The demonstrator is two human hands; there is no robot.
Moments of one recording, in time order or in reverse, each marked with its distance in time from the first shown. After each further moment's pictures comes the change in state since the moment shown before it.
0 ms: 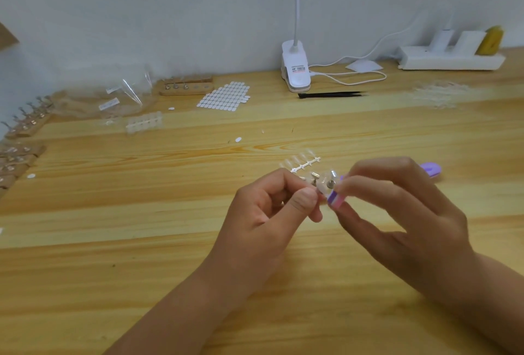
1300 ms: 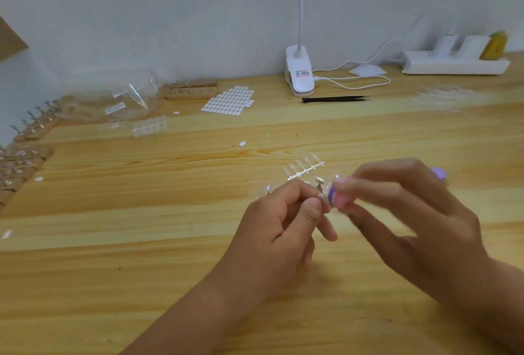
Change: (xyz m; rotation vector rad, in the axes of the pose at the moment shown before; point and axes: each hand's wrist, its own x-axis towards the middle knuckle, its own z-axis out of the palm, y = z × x) left_hand -0.003 -0.005 0.001 0.160 -0.078 -0.061; right_hand 0.004 -0.001 -0.006 -0.019 -0.042 0.014
